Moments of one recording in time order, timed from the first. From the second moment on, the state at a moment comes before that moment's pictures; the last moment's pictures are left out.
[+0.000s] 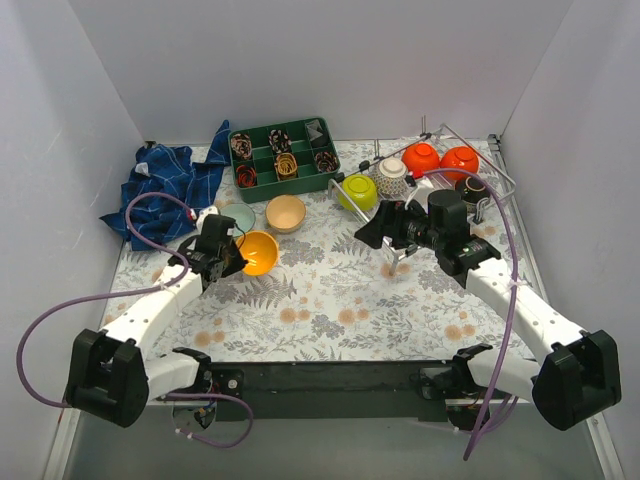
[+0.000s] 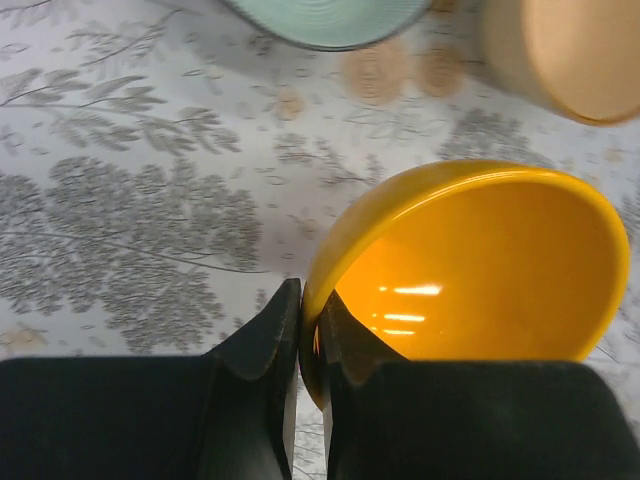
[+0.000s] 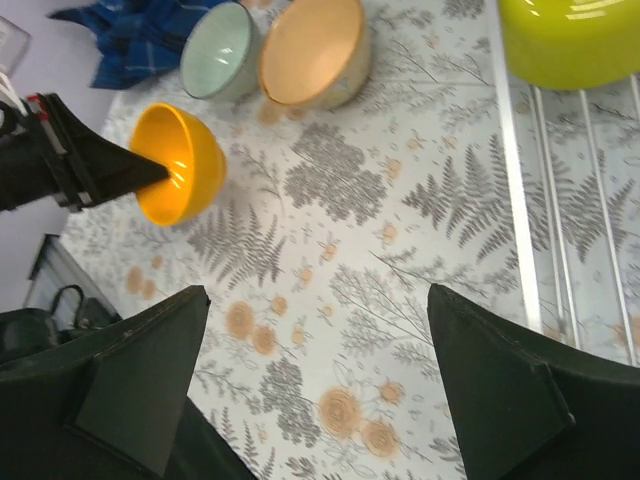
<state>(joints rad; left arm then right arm) -0.38 1.13 0.74 -0.44 -0.22 -0.68 0.44 1.13 0.82 -0.08 -0.42 0.50</state>
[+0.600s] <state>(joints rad) -0.15 1.29 0.70 -0.46 -0.17 -0.65 0.44 1.12 0.85 -0.33 -0.21 0.29</state>
